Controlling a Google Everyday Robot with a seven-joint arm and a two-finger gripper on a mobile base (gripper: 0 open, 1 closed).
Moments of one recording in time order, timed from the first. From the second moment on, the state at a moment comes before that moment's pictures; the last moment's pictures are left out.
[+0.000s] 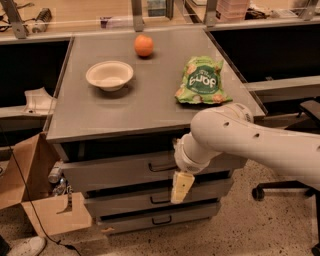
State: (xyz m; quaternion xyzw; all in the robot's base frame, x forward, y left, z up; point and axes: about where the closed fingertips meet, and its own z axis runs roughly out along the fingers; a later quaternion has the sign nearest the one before) arm 0.500 -0.061 0.677 -0.67 0.72 0.04 0.20
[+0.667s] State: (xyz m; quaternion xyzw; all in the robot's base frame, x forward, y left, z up) arm 0.489 -0.049 0.662 -0.68 0.71 0.06 0.19
